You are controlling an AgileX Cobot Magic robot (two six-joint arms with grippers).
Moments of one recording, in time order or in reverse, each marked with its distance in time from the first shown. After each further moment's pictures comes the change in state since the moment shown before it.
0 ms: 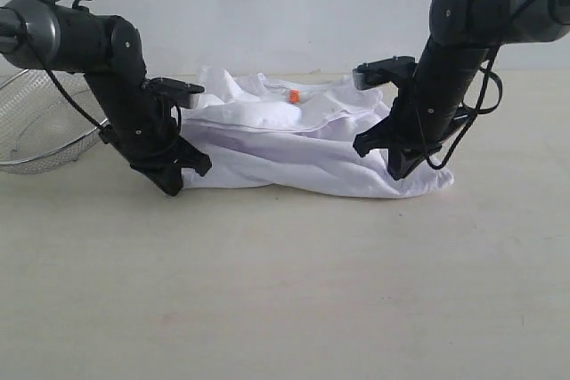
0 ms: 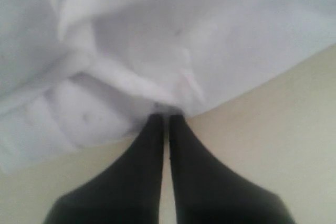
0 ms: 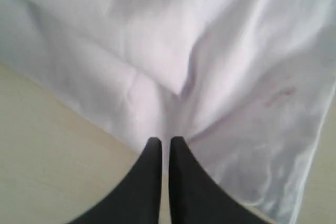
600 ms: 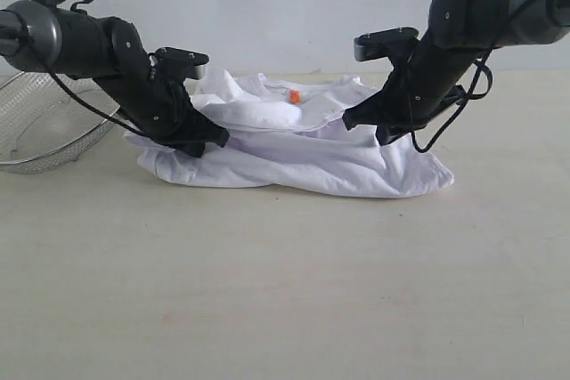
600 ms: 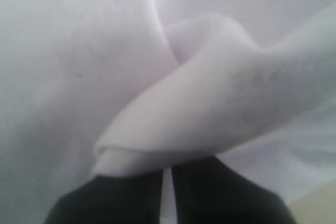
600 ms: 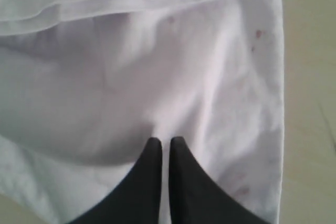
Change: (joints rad) left arm 0.000 0.008 0.004 -0.091 -0.310 0.034; right arm 0.000 0.018 0.000 -0.002 -0.267 0.078
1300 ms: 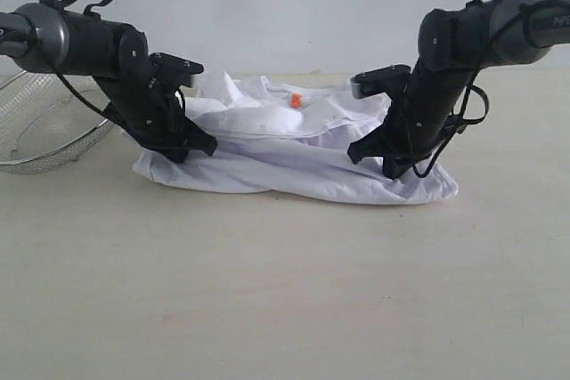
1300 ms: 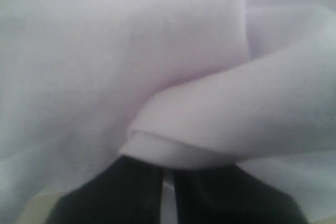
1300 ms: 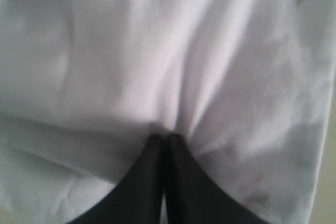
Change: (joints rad) left arm 0.002 0.032 -0.019 0.246 0.090 -0.187; right arm 0.001 0.078 -0.011 -0.055 0.149 -0.012
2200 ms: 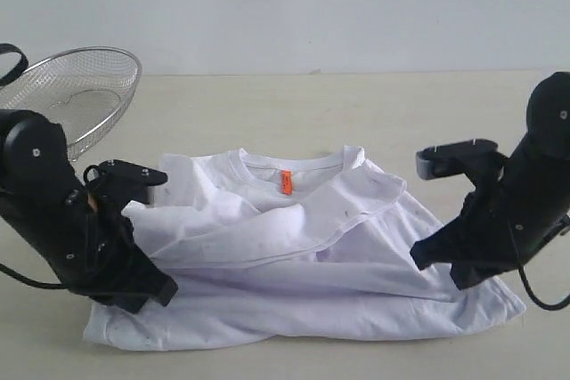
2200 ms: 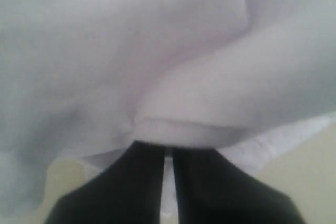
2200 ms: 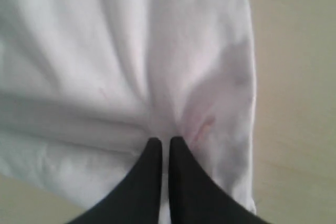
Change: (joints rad) left arm -0.148 -0.532 0.819 -0.220 -0.082 0.037; right arm 0.019 -0.528 0.769 0.087 -0.160 0.034
